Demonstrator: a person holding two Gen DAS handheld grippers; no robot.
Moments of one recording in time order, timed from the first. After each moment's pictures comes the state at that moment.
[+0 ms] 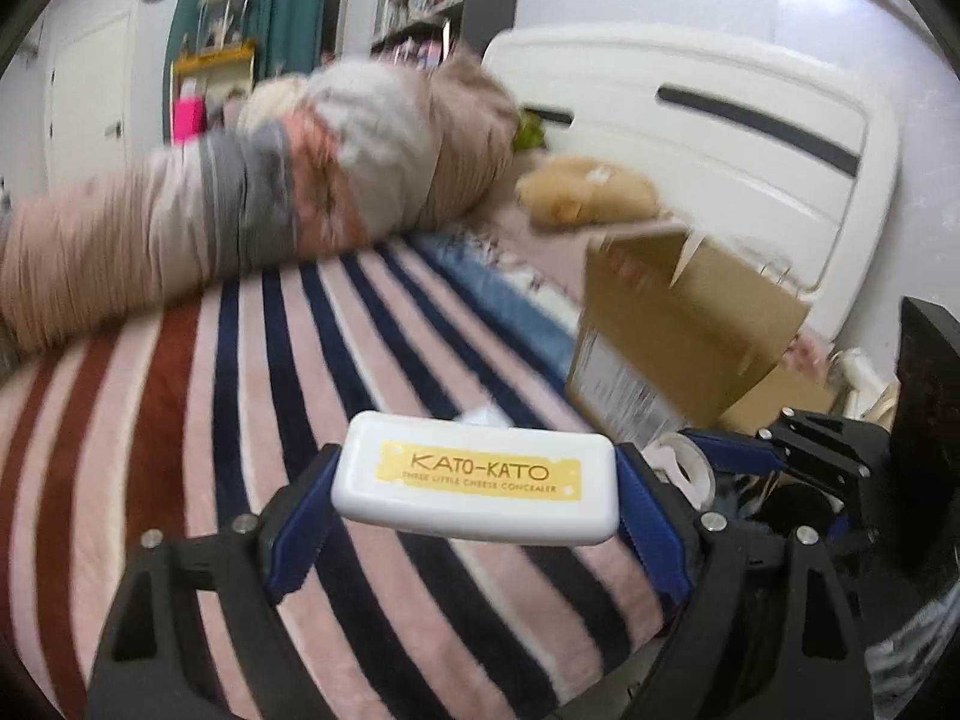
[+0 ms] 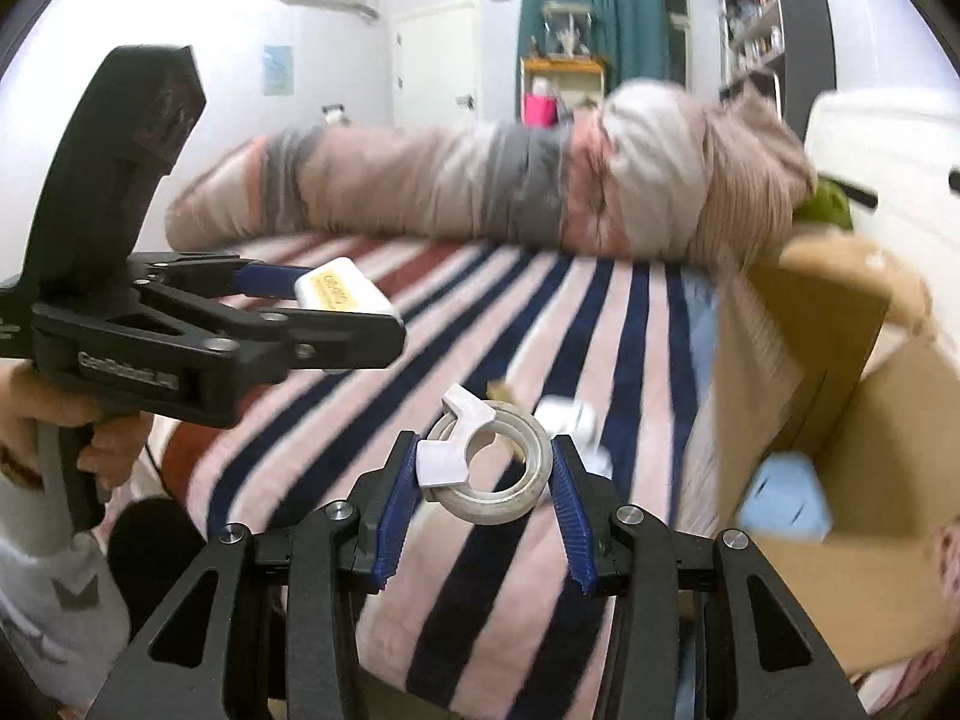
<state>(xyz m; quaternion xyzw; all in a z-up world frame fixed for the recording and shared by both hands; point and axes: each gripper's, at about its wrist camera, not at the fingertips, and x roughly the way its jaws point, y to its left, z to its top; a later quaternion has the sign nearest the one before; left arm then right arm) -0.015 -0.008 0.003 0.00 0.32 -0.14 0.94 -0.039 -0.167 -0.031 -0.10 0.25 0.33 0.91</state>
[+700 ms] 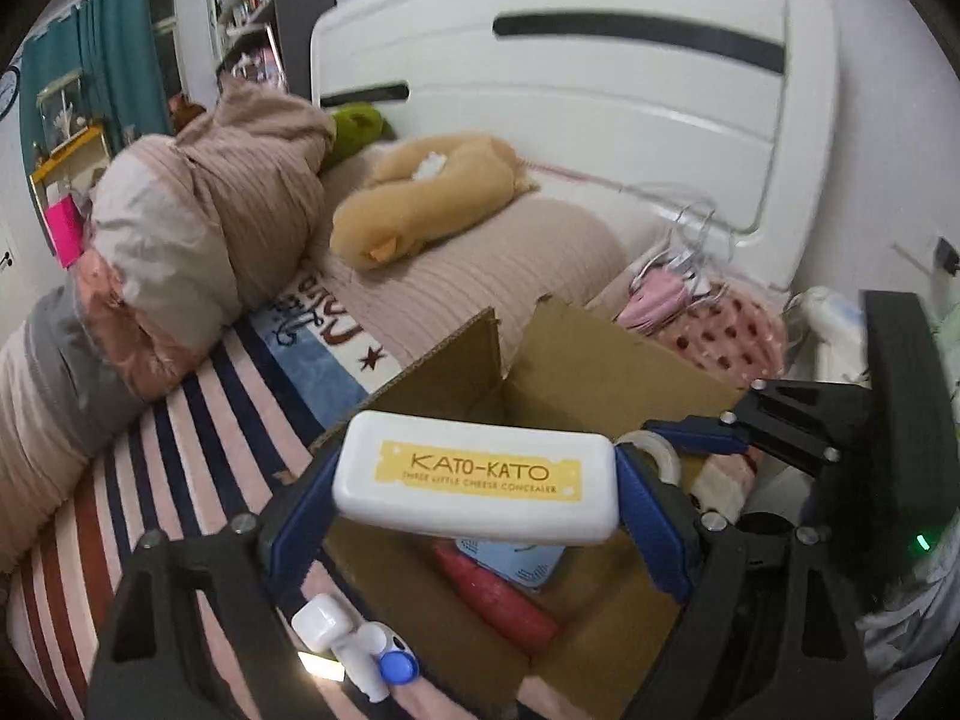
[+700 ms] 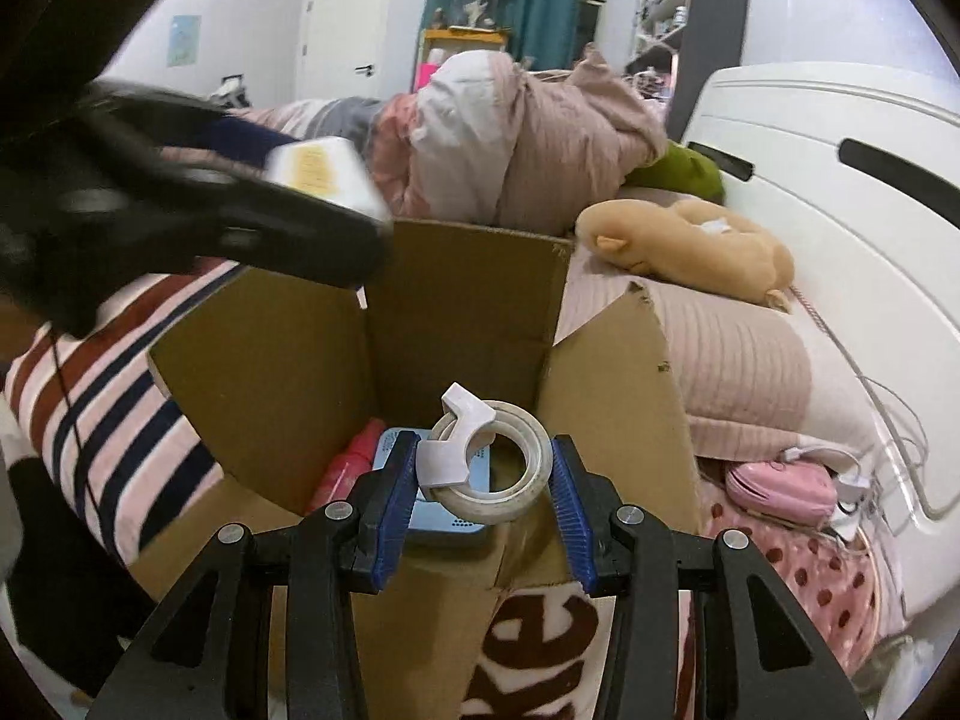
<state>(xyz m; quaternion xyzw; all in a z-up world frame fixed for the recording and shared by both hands) 0.111 -0.226 0.045 0.14 0.37 -0.23 0.89 0.034 -0.325 -0.032 -0.14 0.29 0.20 0.92</state>
